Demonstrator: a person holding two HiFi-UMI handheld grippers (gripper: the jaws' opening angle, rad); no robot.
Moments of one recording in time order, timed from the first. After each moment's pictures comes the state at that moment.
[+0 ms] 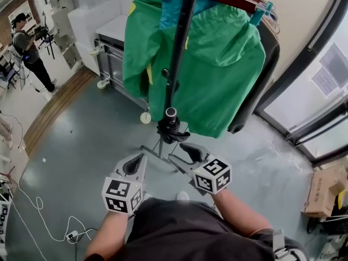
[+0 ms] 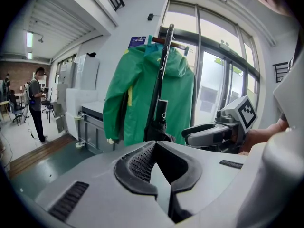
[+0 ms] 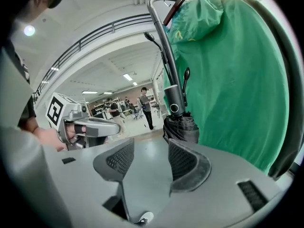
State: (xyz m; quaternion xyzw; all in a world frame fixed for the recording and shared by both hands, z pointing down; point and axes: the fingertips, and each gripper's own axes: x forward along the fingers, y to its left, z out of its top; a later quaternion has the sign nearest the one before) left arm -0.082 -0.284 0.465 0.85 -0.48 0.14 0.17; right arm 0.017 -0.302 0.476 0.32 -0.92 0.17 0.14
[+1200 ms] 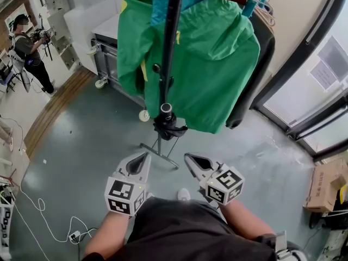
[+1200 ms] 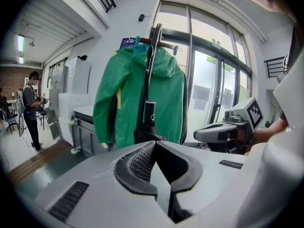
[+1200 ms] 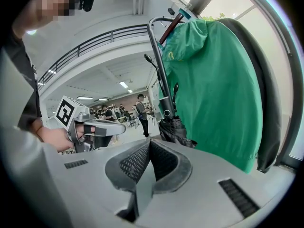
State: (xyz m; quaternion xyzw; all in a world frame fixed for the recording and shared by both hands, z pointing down) left arm -0.053 -0.276 0.455 0.87 -0.45 0.14 0.14; right arm 0.062 -0.267 0.459 0.36 -0.91 0.16 0.10
